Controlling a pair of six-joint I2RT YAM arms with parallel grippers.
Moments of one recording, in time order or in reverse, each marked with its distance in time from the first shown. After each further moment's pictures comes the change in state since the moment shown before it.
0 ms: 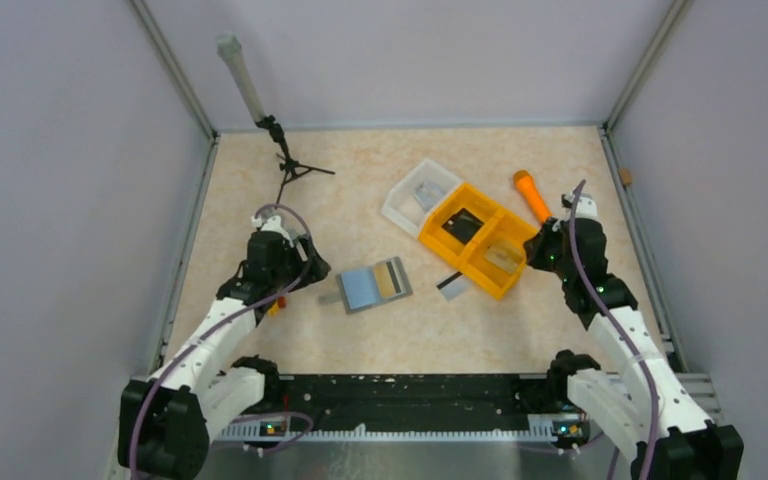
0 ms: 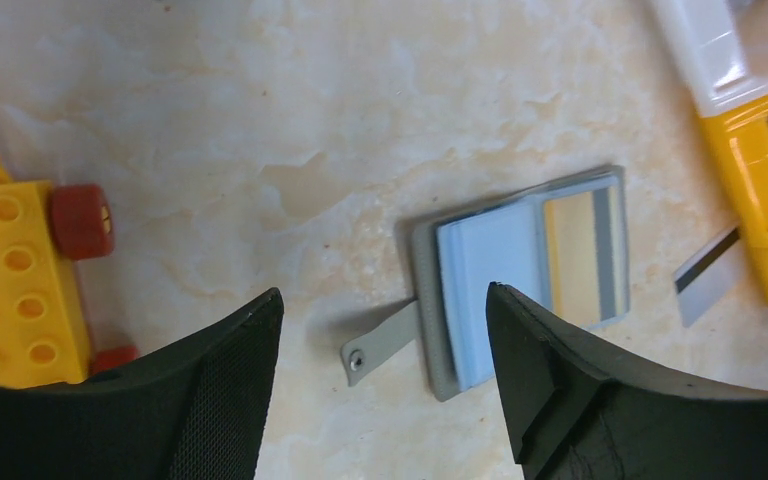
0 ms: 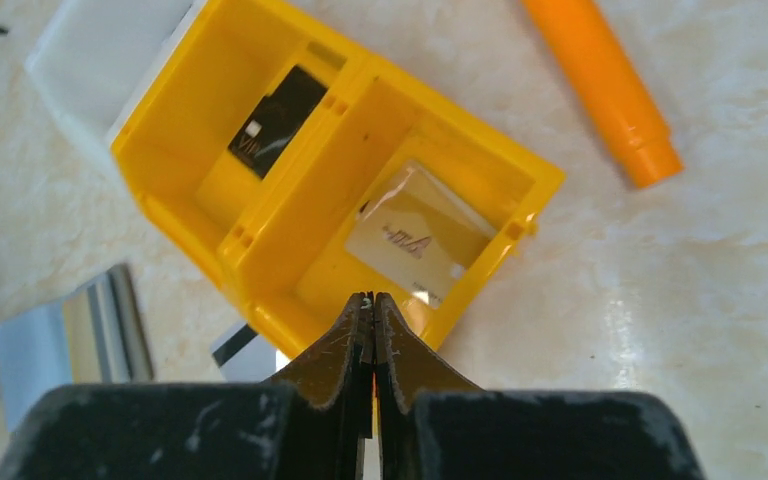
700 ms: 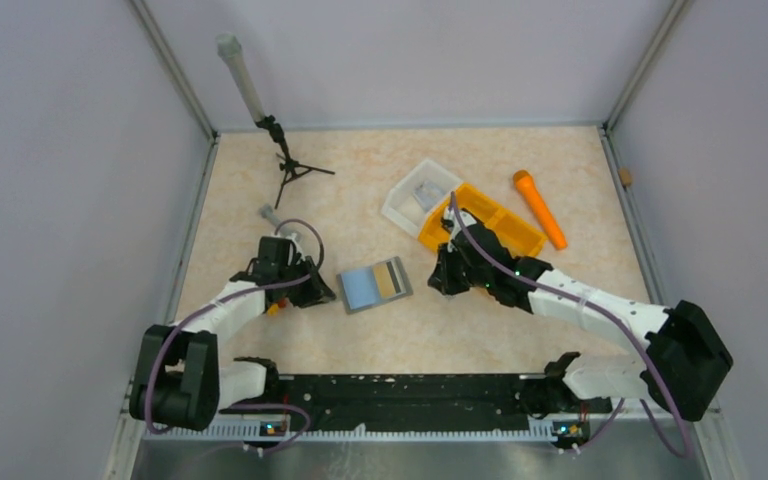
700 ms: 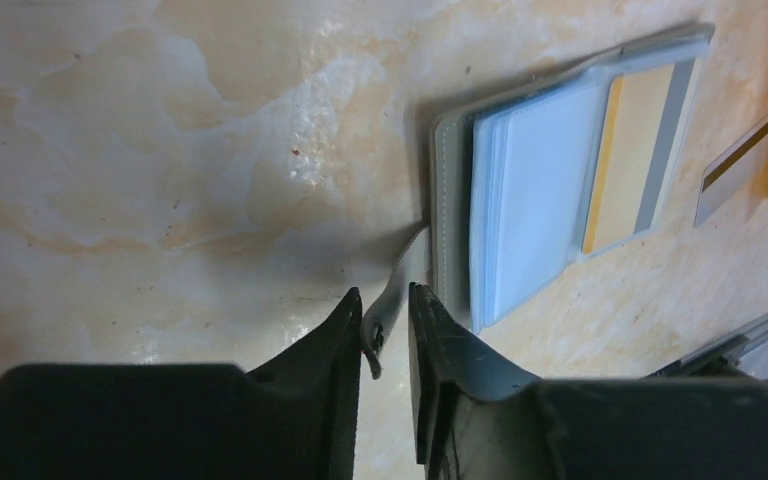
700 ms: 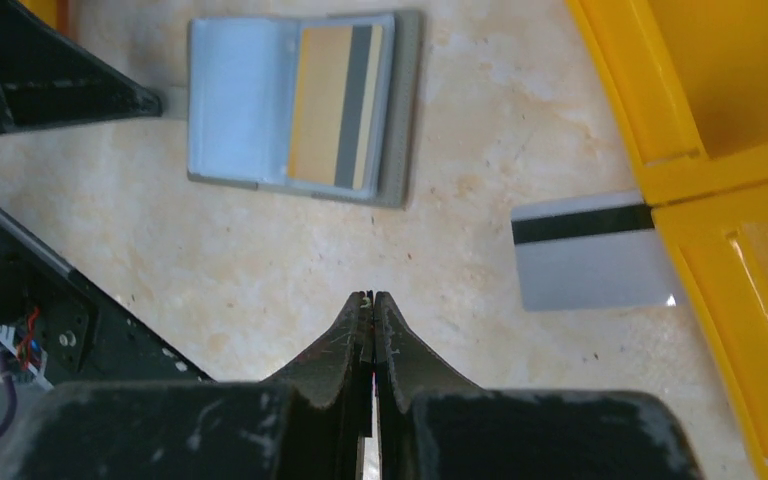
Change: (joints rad) left arm 0.045 0.253 -0.042 0.005 0.250 -0.032; right arm 0.630 0.447 0.144 0.059 -0.129 0.156
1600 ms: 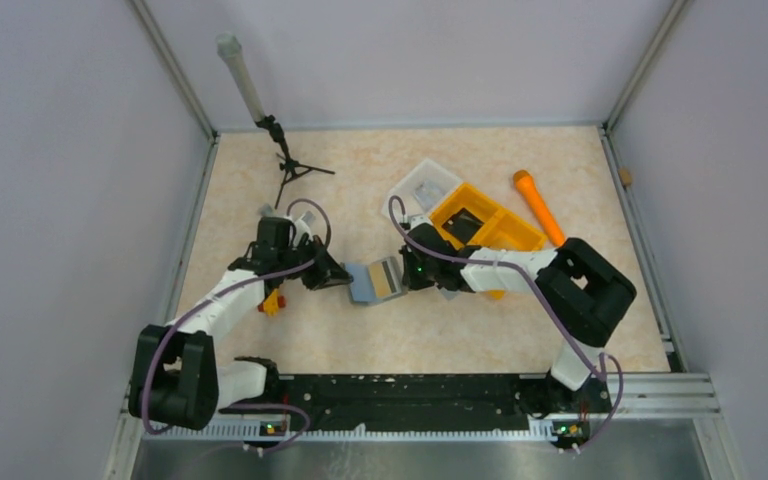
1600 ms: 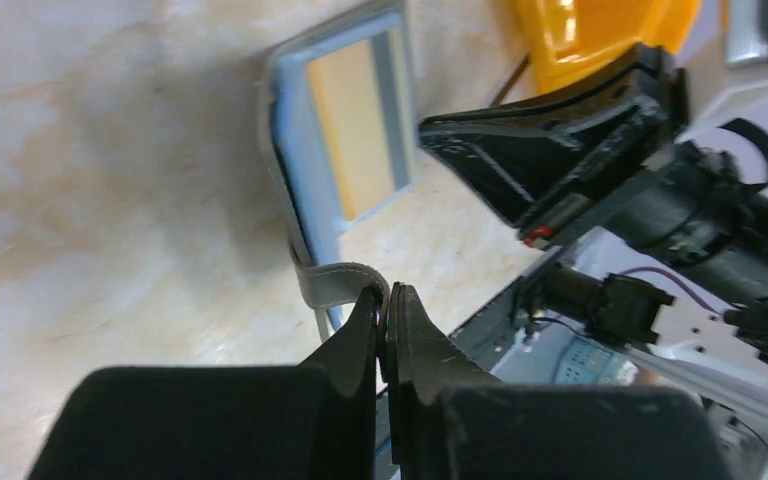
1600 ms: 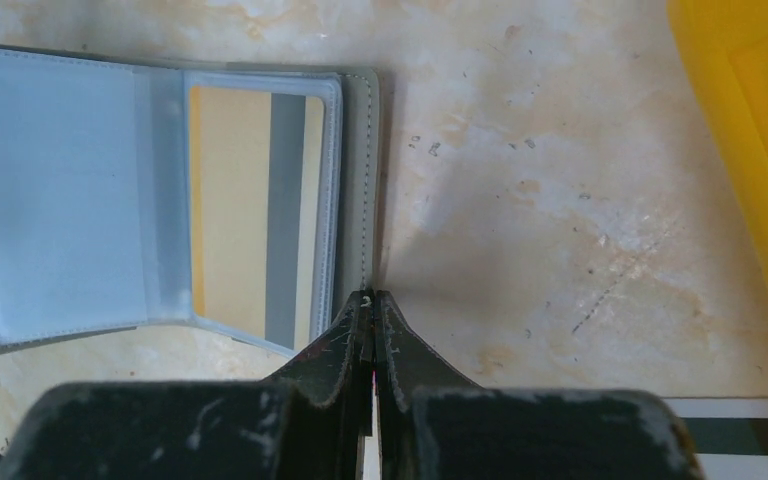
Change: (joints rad) left arm -0.019 0.002 0.124 -0.009 0.287 -0.074; right arm 0.057 0.533 0.202 0.192 0.084 -0.013
